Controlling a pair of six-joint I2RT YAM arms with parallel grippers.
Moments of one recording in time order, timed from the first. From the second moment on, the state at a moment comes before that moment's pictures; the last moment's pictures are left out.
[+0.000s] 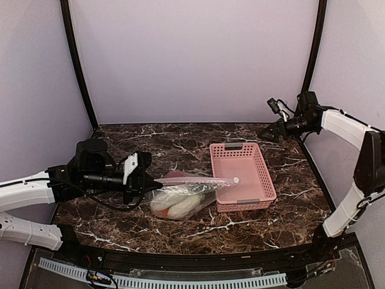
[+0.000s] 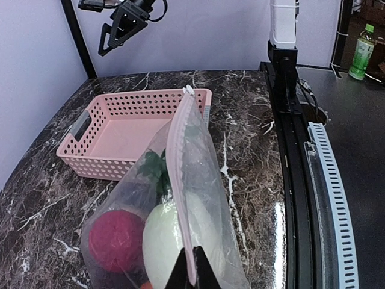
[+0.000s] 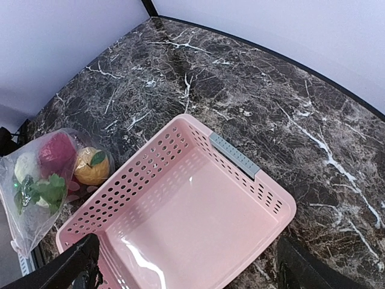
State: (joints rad) left arm -0.85 0.97 0.67 -0.09 0.43 0.29; right arm 0.08 1.60 1.33 -0.63 -0.83 -0.38
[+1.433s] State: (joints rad) left arm -1.20 0.87 0.74 -0.19 -0.17 0.50; right arm 0.08 1.54 1.44 -0.71 -0.73 -0.42
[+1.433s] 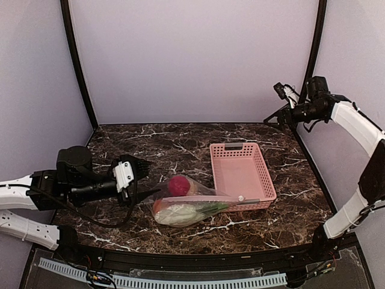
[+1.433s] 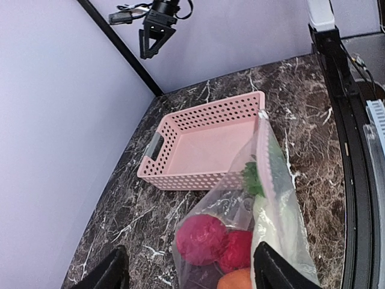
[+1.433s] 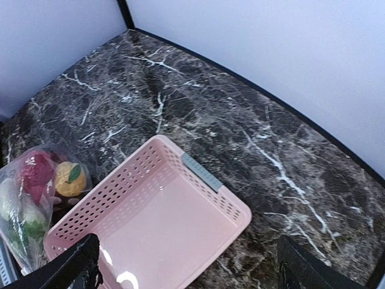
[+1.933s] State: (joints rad) left arm -0.82 0.95 0.92 -0.19 -0.50 0.24; right arm 0.07 1.38 1.40 -0.60 -0.42 -0.19
